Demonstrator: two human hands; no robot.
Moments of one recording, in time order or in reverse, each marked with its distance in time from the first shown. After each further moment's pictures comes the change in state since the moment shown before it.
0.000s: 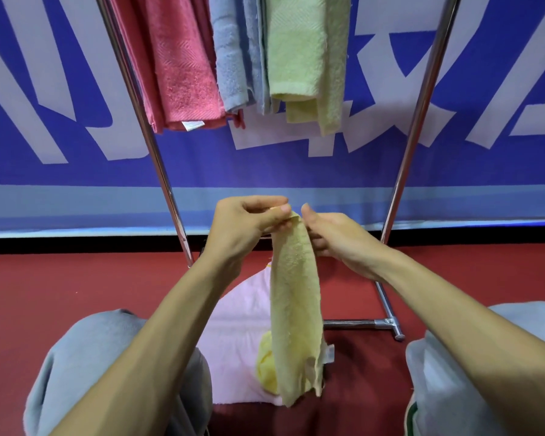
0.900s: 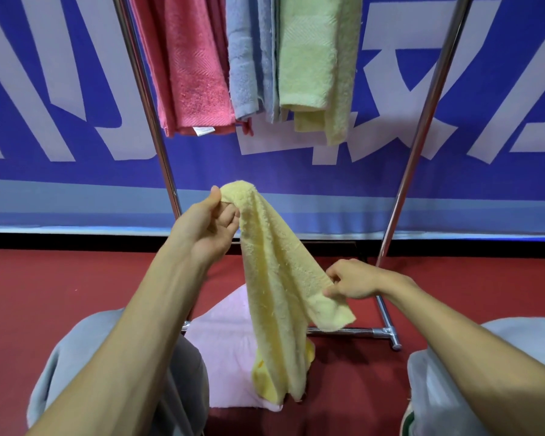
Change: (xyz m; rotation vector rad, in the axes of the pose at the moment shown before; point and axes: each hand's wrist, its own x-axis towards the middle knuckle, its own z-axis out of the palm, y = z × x) left_hand 0.017 0.011 -0.045 -0.883 0.244 -0.363; right_hand 0.017 0.065 -0.032 -1.049 -0.193 0.265
